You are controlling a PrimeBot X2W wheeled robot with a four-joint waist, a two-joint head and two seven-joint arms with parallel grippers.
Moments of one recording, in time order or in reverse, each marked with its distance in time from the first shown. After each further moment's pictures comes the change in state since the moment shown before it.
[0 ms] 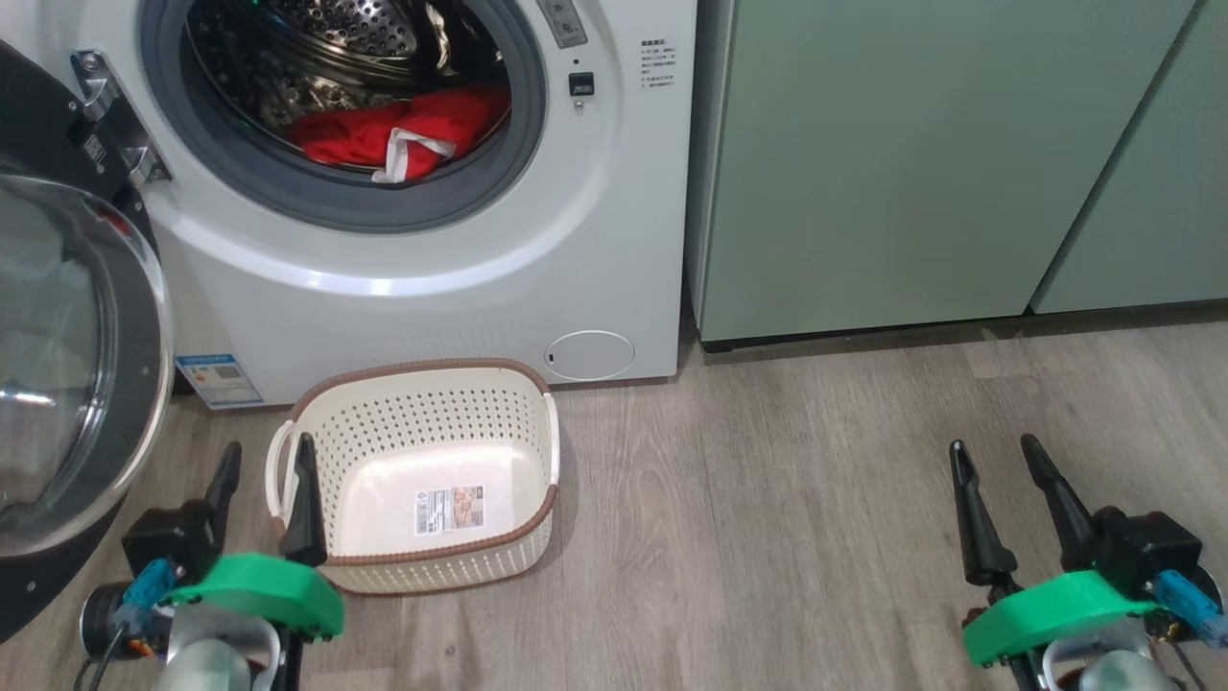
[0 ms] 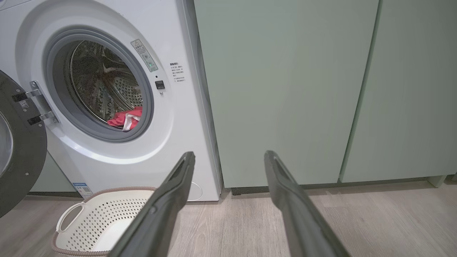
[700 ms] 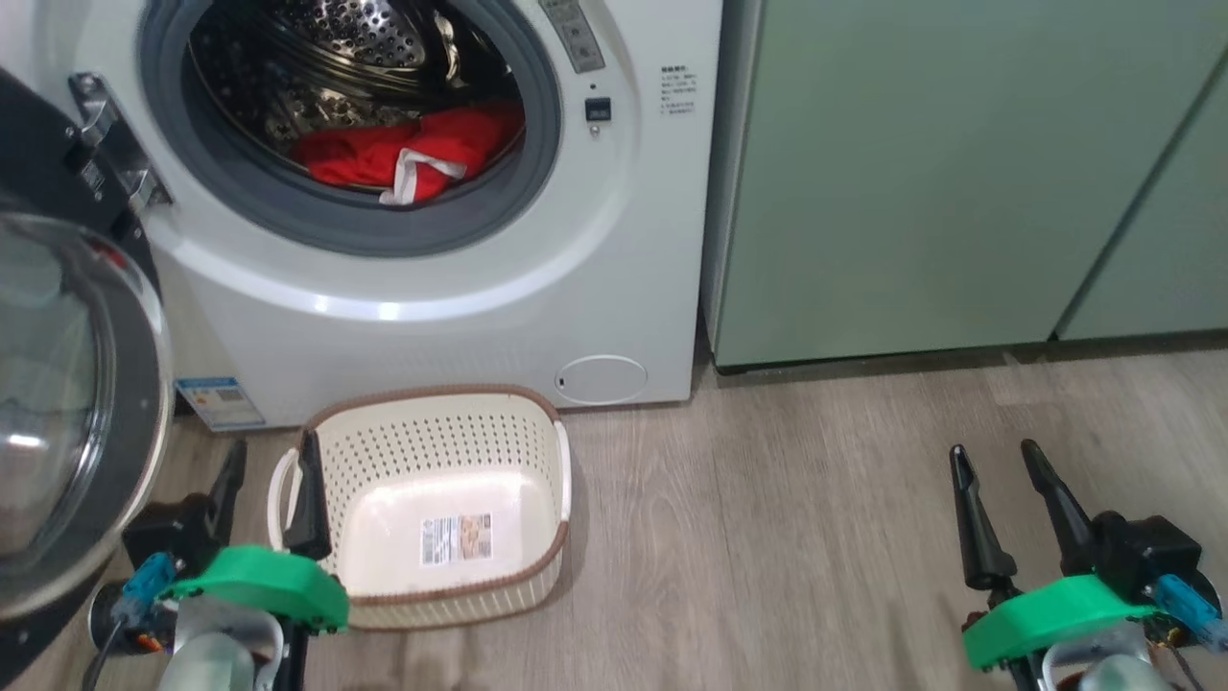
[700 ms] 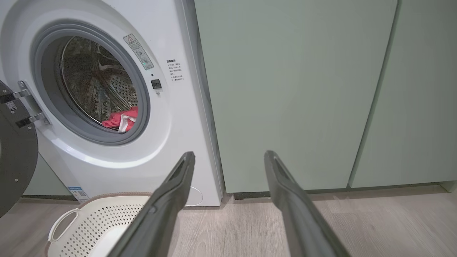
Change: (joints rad) left arm -0.018 0.004 -0.023 0.022 -0.052 0.000 0.000; right arm 0.006 0.003 -0.002 0.002 0.001 0.000 0.000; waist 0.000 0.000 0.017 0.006
